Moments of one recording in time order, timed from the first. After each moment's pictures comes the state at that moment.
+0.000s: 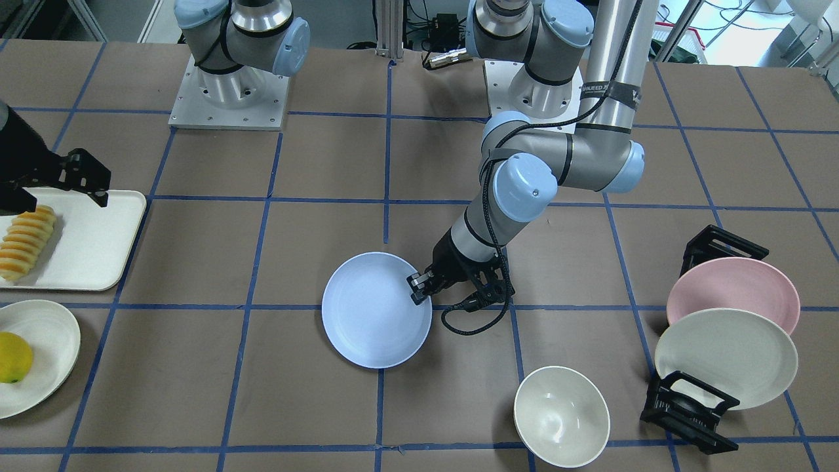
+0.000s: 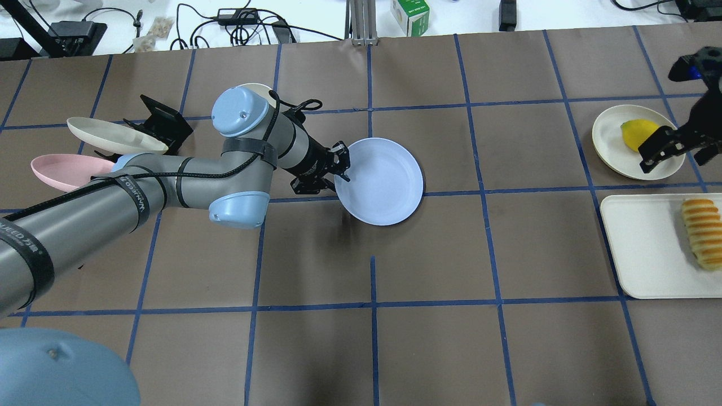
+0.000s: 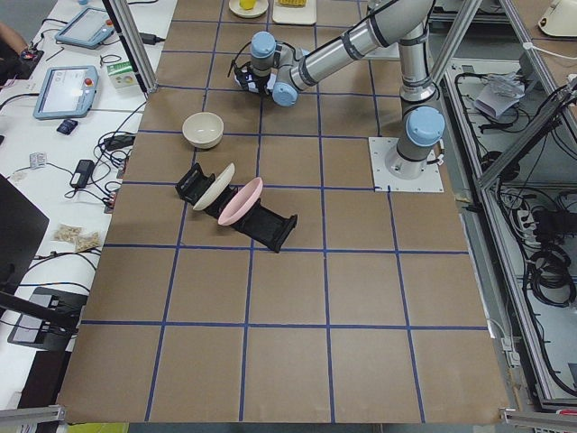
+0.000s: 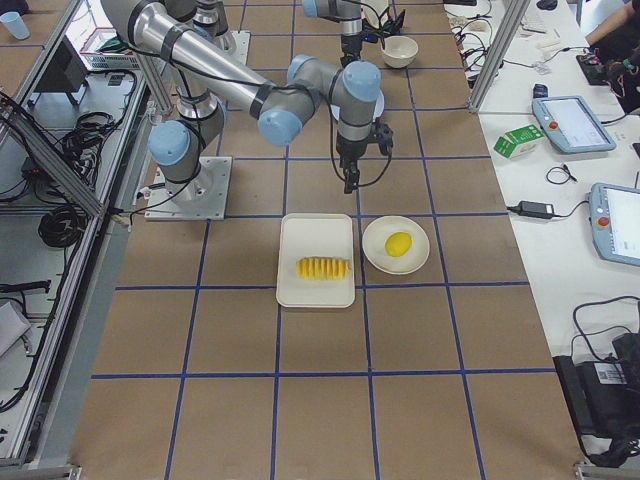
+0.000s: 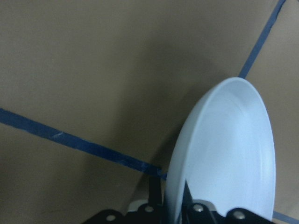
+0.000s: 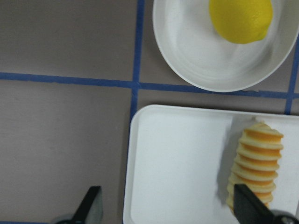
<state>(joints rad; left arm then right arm) -1.71 -1.98 -1.91 -0.66 1.21 -0.69 1.02 -1.49 1.87 -1.97 -1.62 -0.61</state>
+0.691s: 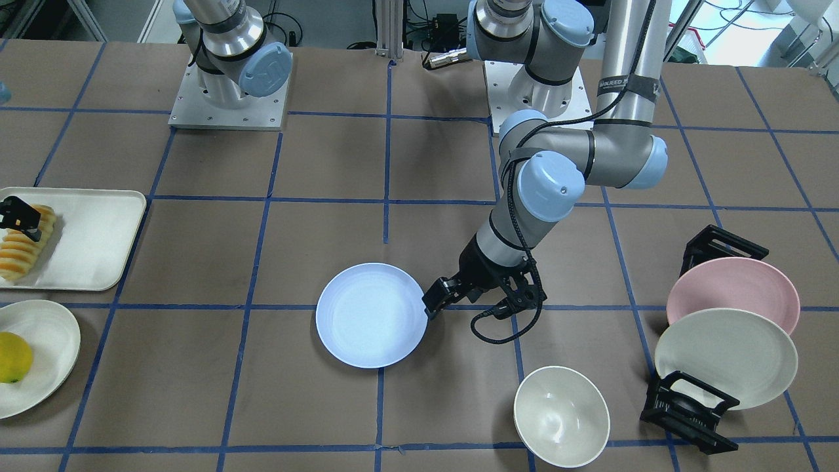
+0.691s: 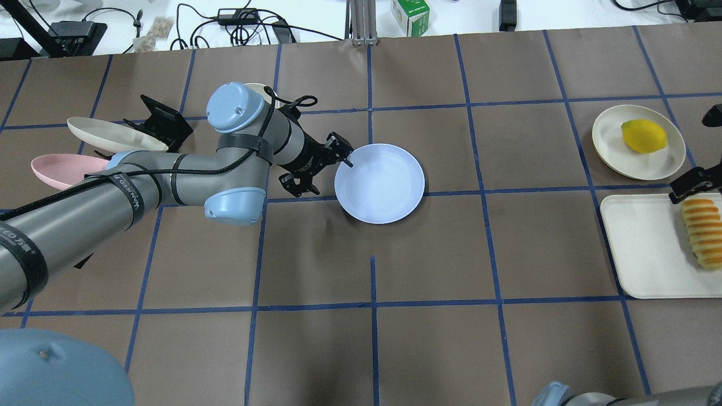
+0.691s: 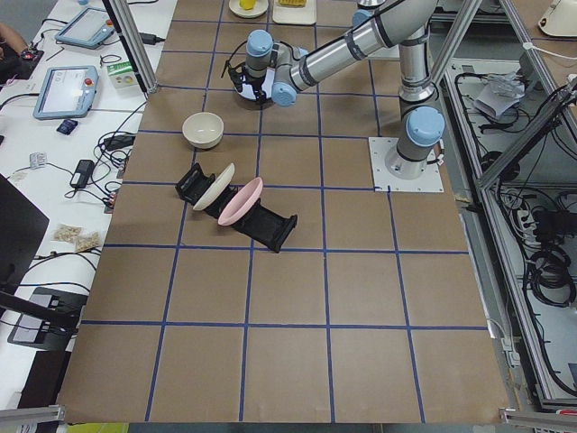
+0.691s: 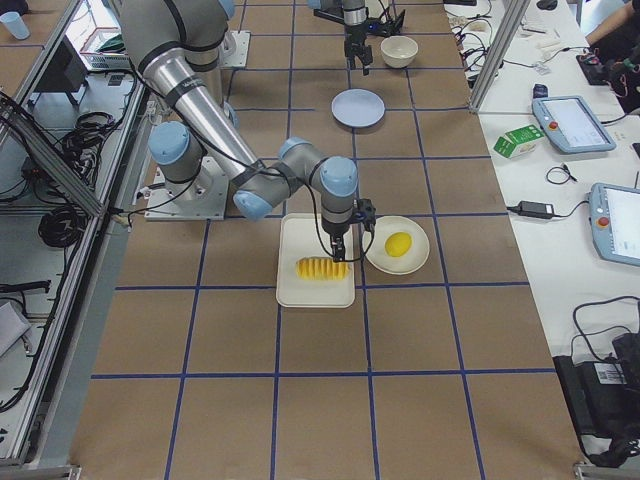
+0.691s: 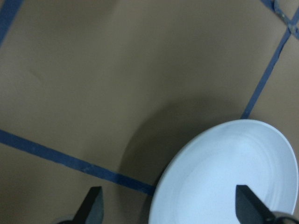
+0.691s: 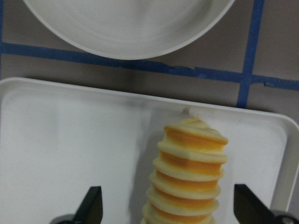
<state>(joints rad) -1.64 -1.94 -1.87 -0.71 1.30 -0.57 0.78 -1.30 1.95 -2.27 -1.58 -0.93</state>
